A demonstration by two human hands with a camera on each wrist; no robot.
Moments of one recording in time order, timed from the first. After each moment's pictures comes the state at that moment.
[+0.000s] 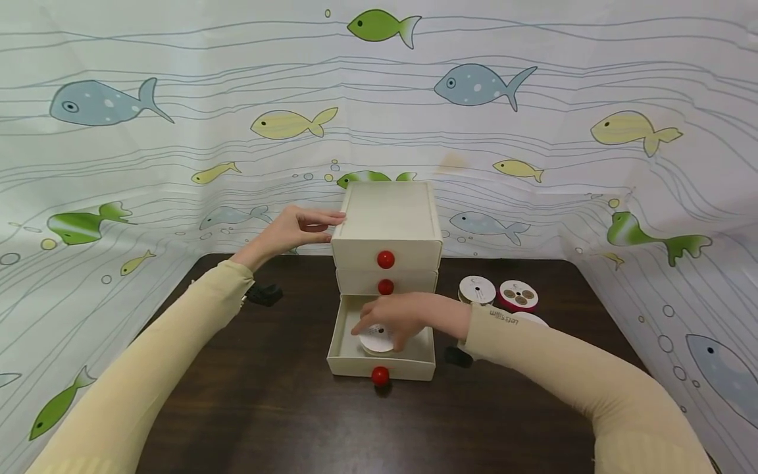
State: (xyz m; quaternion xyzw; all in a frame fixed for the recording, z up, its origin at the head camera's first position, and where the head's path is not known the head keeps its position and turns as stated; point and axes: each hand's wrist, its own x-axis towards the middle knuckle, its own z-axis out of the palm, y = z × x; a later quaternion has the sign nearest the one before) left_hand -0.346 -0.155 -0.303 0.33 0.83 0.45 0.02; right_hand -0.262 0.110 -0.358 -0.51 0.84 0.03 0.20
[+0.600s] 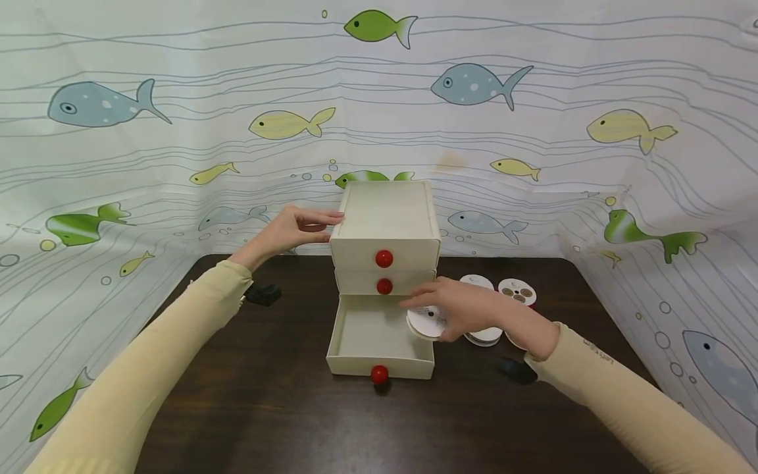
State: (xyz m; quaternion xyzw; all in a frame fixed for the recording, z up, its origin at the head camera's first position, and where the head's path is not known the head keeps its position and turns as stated) left_hand -0.346 -0.155 -0.303 0.33 0.83 0.45 0.02; right_hand -0.240 0.210 -0.341 -0.46 0.88 -0.08 0.07
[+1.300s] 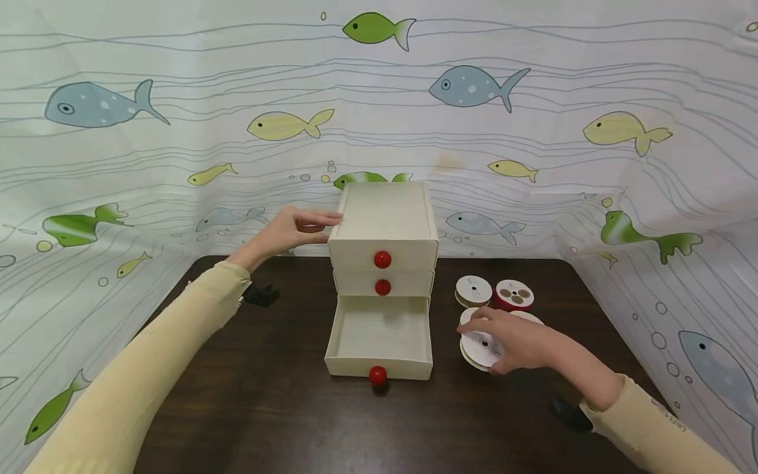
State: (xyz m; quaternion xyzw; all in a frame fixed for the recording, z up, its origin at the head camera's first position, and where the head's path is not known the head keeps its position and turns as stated) left_hand -0.346 -0.156 -0.303 0.34 0.83 0.45 0.02; right_hand -0.204 0.291 -0.380 -0.35 0.93 -0.09 0.09
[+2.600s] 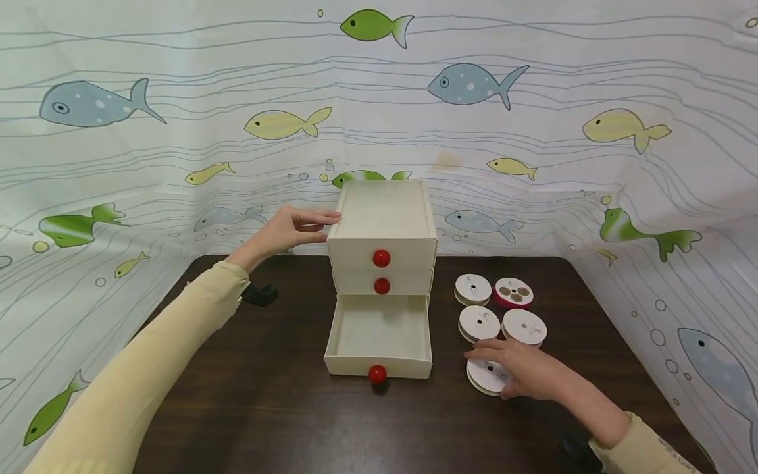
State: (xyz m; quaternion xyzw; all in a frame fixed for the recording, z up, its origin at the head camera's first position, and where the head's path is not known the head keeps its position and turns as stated) left_hand -0.348 -0.155 -0.305 0.32 0.83 0.45 0.02; right_hand -0.177 0.306 -0.426 -0.34 0.93 -0.08 0.09
